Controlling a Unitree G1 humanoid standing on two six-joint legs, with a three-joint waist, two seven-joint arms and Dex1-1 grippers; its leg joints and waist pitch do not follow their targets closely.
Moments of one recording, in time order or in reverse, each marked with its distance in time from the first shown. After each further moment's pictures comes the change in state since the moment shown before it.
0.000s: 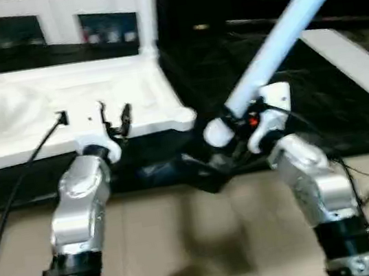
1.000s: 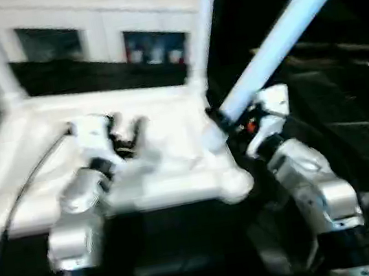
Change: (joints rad) left arm 0.102 -0.023 -0.156 -0.058 -0.098 -0.017 -0.256; right arm 0.102 -0.063 0.002 -0.147 0.020 0.046 0.044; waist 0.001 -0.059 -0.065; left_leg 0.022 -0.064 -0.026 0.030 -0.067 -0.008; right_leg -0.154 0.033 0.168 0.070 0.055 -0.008
